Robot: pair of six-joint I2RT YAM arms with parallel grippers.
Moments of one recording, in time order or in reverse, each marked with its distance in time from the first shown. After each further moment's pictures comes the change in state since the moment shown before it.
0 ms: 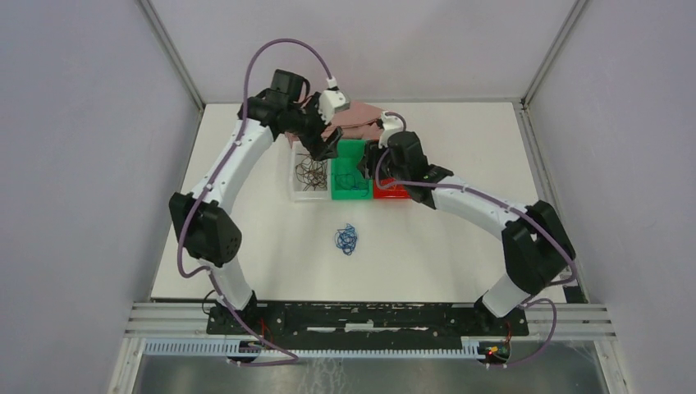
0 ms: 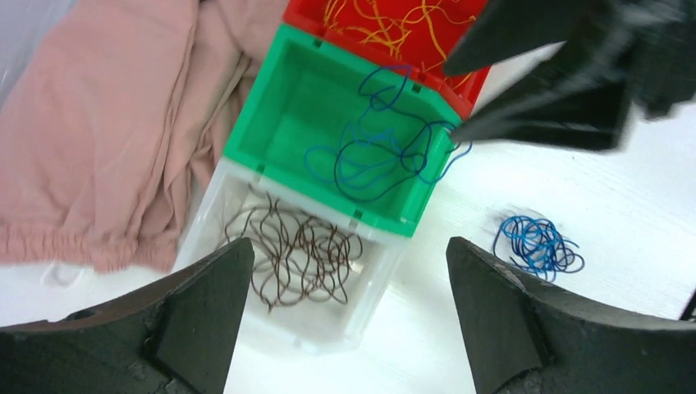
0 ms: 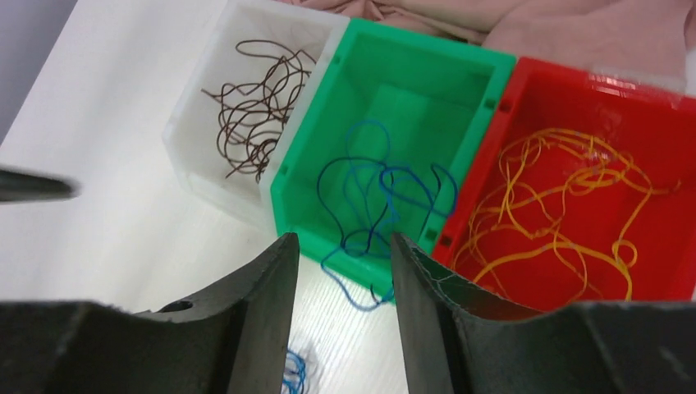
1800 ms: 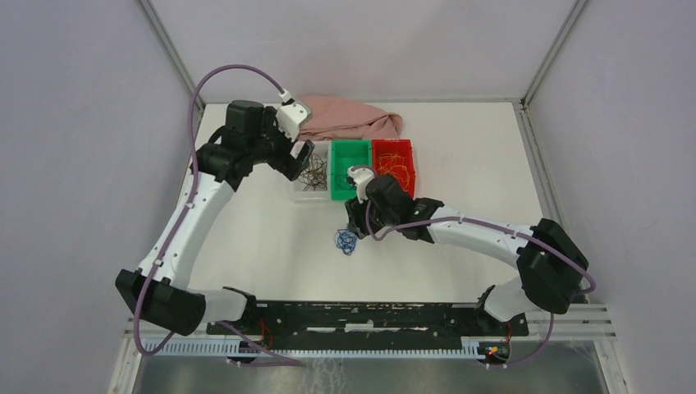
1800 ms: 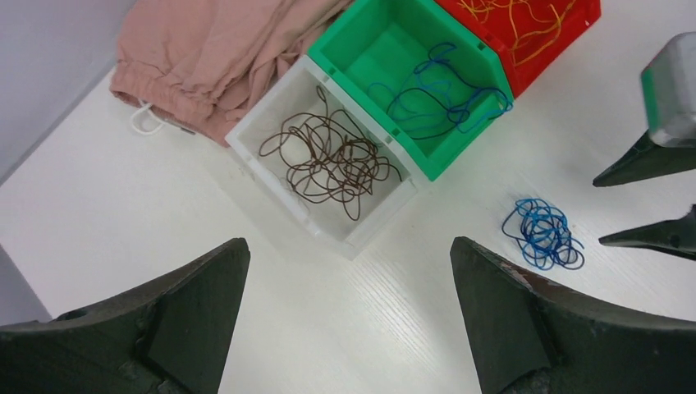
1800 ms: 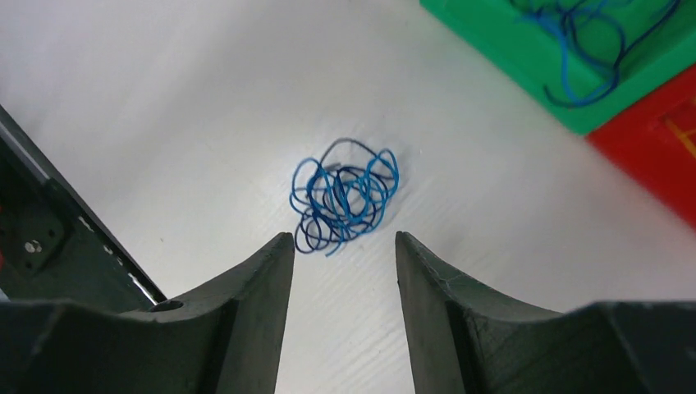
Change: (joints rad) left arm 0.066 -0.513 -0.414 0.155 -0.252 -0.224; right arm 0.252 -0.084 -0.074 -0.239 -0.060 -0.101
